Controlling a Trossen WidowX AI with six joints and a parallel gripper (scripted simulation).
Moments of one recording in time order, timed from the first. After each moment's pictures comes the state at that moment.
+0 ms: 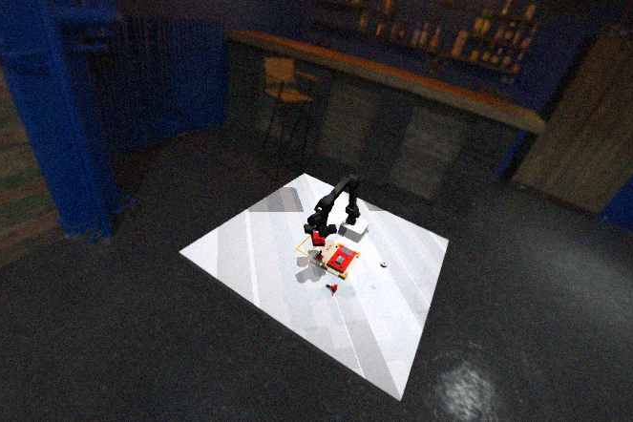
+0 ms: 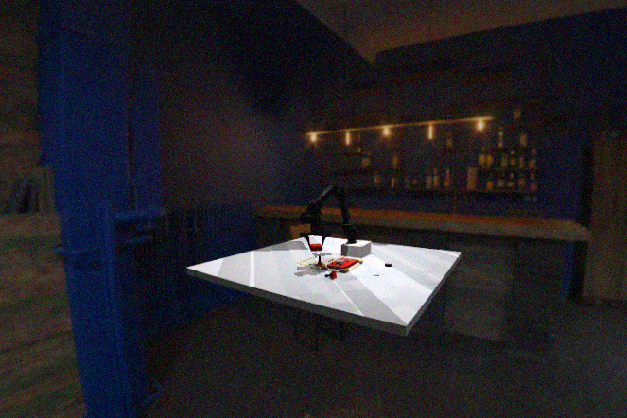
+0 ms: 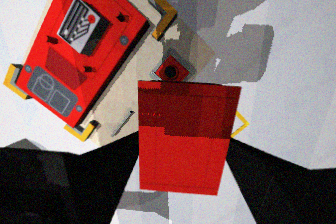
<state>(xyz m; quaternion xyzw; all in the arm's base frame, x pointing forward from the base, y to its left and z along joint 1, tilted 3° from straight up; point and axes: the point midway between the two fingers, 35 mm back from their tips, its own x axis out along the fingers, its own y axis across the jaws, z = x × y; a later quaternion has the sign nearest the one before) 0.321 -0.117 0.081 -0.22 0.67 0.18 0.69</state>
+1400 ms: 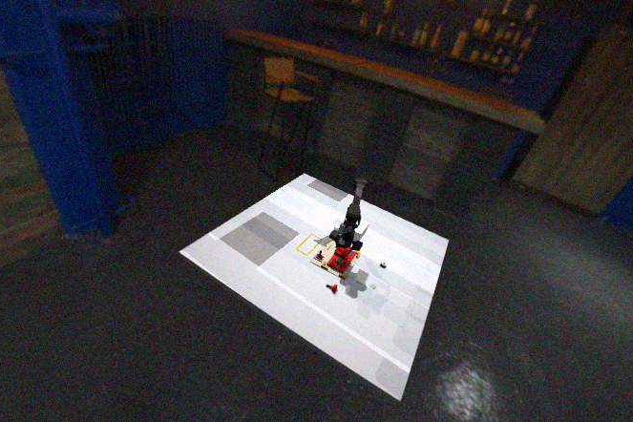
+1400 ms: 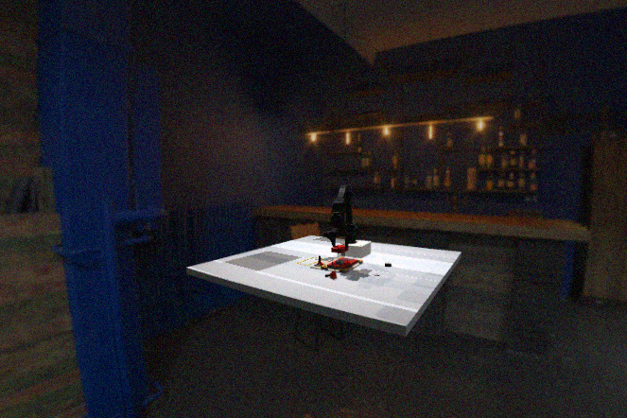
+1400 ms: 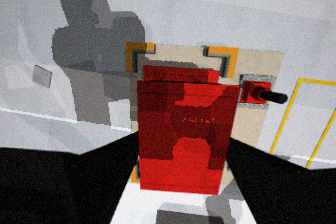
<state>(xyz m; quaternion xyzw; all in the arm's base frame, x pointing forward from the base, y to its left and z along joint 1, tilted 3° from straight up) 0.338 0.047 0.080 0.02 0.68 -0.04 0.73</state>
